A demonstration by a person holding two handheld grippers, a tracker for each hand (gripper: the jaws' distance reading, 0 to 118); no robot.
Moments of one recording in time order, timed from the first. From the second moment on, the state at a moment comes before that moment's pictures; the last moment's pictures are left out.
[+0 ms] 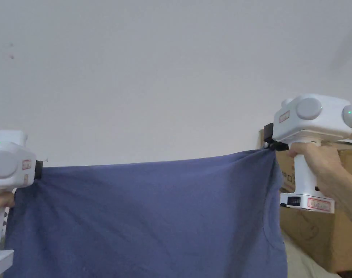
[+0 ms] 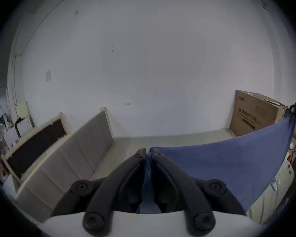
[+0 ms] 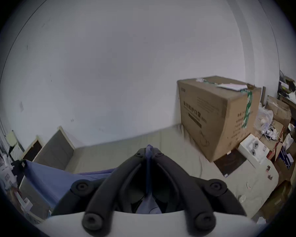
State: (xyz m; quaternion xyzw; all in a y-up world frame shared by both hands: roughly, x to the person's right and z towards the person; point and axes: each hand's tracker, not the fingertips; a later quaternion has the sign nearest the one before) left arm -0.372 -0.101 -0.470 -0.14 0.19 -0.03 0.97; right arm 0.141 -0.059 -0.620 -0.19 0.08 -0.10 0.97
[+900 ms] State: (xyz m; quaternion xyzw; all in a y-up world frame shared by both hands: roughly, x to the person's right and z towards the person) left arm -0.400 -0.362 -0.690 -0.23 0.22 -0.11 0.94; right arm 0.056 -0.303 -0.813 -0.31 0.04 -0.03 0.95
